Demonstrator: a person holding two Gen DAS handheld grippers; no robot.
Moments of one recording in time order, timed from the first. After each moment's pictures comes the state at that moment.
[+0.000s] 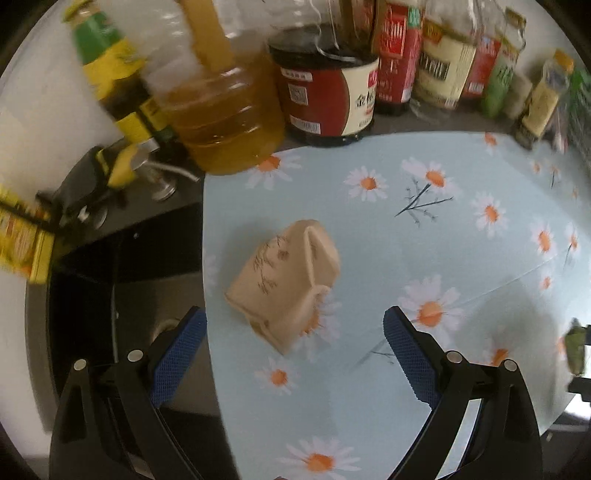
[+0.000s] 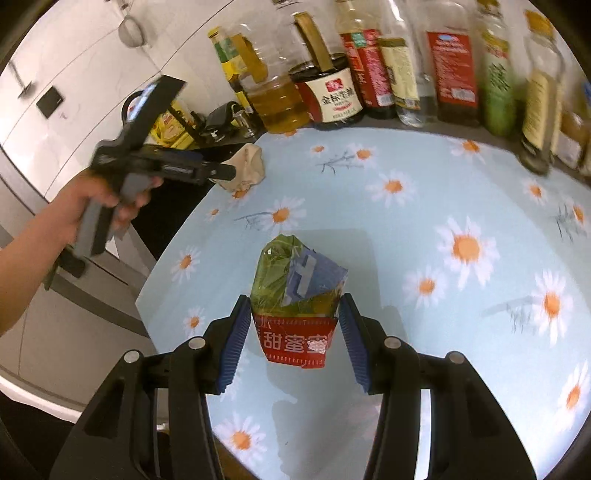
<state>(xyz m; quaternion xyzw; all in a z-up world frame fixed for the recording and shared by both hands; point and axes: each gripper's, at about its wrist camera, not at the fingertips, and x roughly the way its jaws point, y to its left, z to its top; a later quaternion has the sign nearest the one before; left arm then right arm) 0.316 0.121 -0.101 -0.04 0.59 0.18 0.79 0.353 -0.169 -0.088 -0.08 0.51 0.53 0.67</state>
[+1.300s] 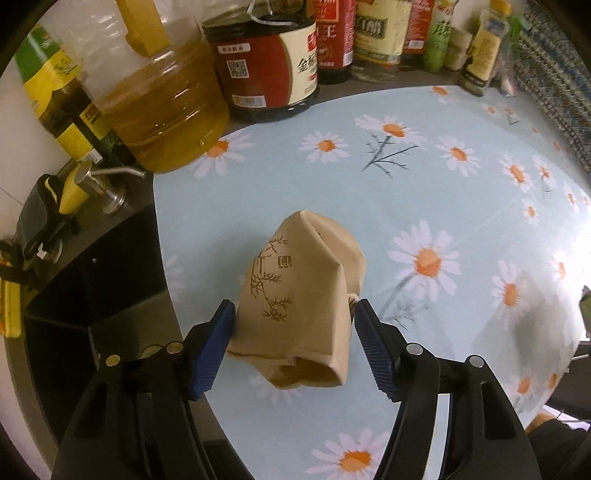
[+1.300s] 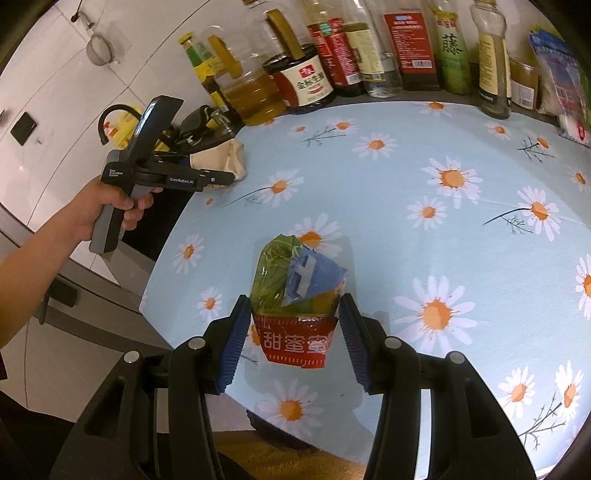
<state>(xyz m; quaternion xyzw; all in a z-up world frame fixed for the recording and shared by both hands) 0.274 0.120 -0.123 -0.01 0.58 0.07 0.81 0.302 -0.178 -0.083 -0.07 0.53 0.47 0.70</state>
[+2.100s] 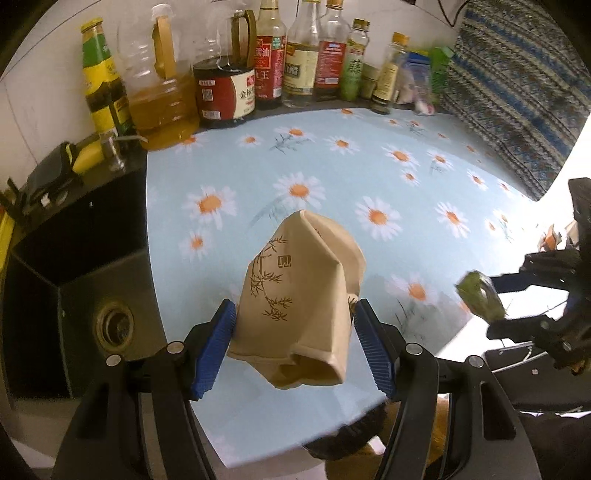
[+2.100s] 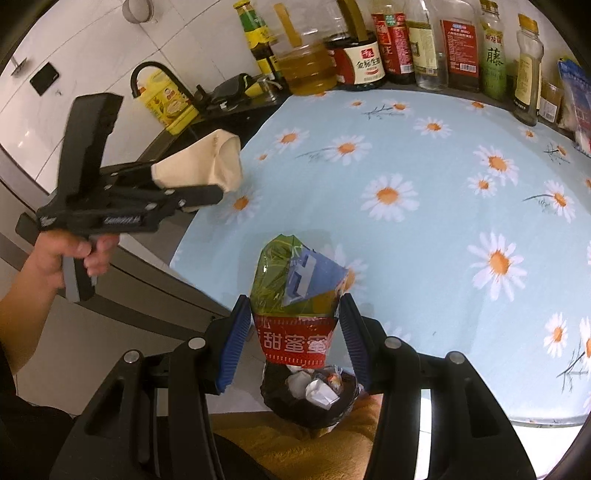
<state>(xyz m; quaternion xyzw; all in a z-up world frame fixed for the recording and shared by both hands) 0.140 0.041 -0.080 -0.06 0.50 0.01 0.87 0.211 -0.158 -0.073 -0.12 0.53 0.48 0.68</state>
